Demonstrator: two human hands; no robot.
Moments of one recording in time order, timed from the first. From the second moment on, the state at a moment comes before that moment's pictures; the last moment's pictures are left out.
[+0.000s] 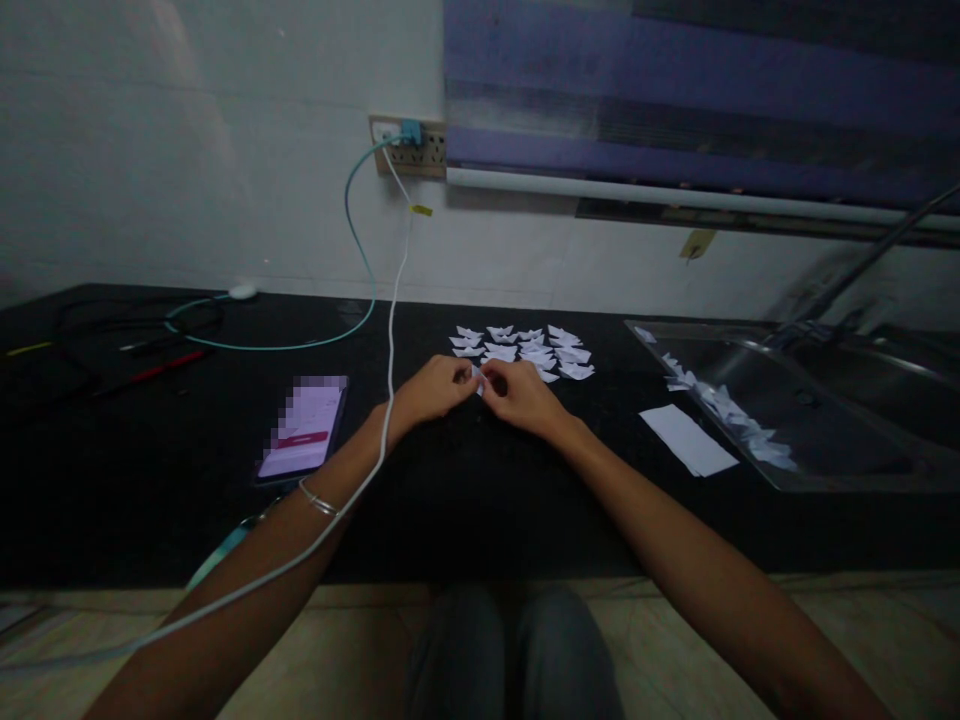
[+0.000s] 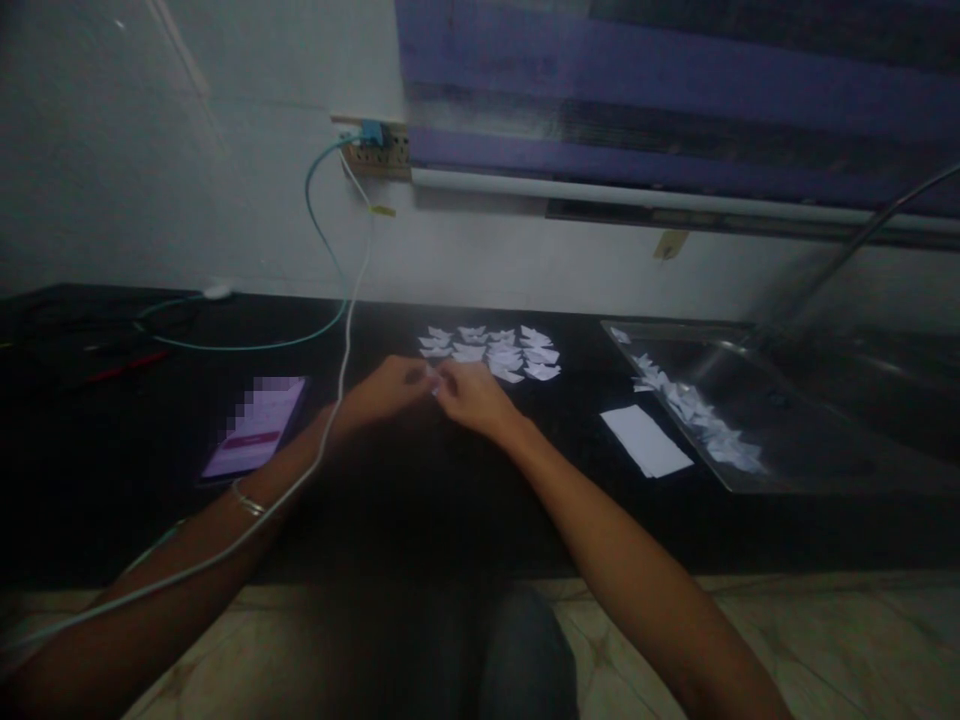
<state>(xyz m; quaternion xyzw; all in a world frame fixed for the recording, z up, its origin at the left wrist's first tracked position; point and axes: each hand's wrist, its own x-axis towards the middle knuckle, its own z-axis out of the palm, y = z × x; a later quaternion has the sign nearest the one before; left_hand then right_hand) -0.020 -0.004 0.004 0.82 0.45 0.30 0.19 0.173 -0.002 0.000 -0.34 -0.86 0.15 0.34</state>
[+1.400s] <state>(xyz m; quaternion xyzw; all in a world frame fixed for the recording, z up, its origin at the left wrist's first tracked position) -0.016 -0.010 0.007 0.70 0.37 0.38 0.48 0.173 -0.006 0.009 -0.25 -0.78 0.38 0.43</state>
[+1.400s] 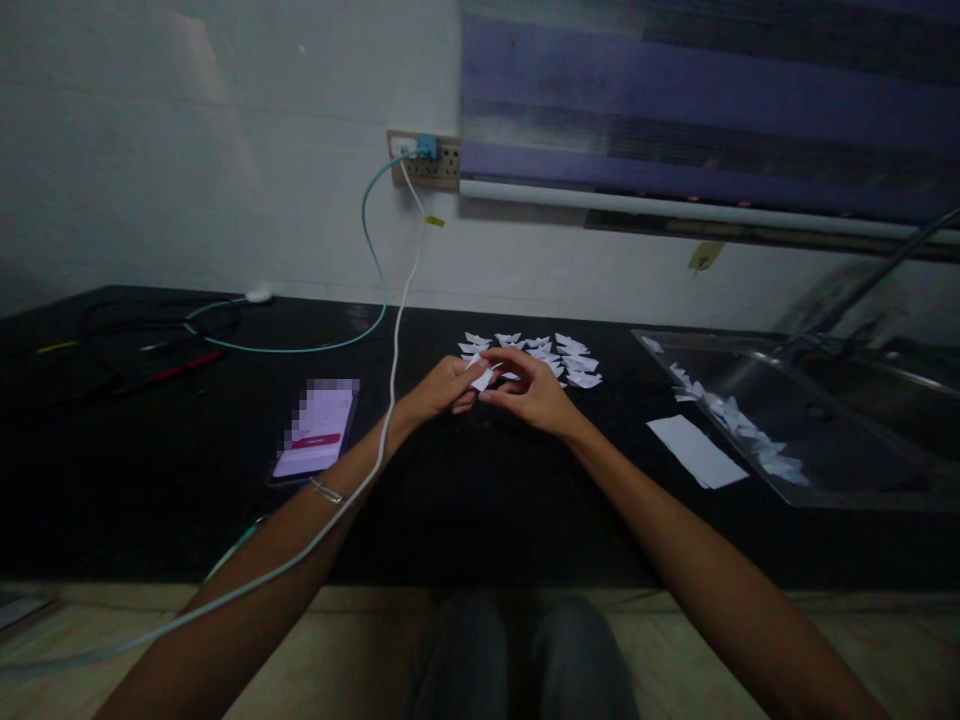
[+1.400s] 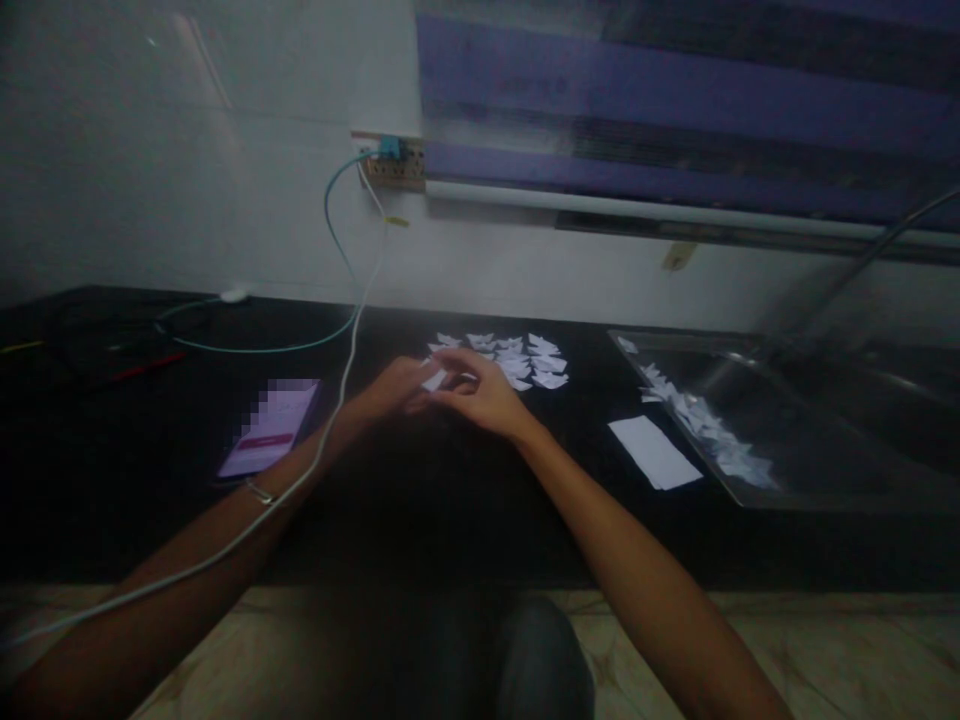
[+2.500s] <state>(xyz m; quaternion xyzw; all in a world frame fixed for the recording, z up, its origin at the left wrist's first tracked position) -0.014 -0.010 0.009 0.73 0.35 0.35 0.47 0.172 -0.008 0.015 -0.23 -0.88 0.10 0.40</state>
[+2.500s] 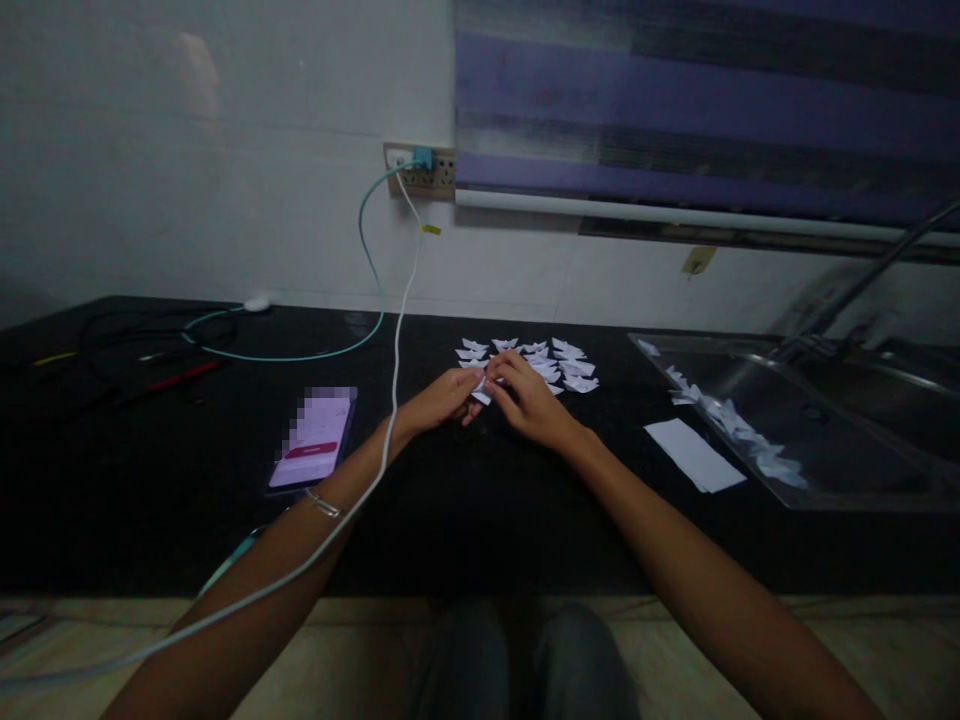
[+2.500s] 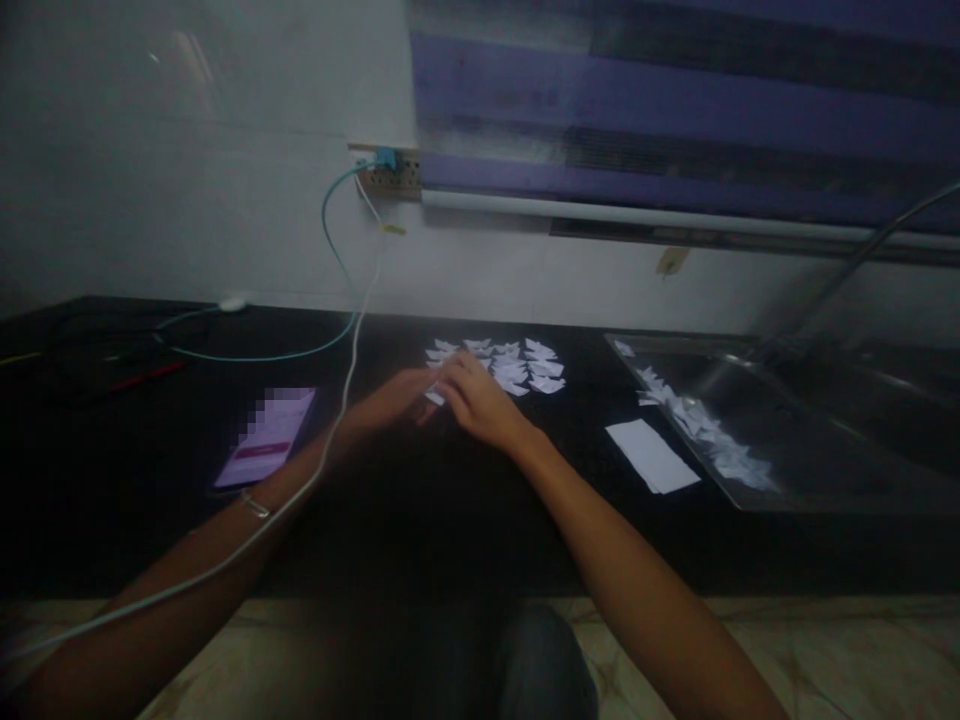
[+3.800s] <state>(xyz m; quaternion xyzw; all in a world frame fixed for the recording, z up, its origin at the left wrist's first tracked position) -0.015 -0.009 0.005 0.75 0.30 0.32 0.51 0.174 0.011 0.002 -0.29 -0.79 0.32 0.44</state>
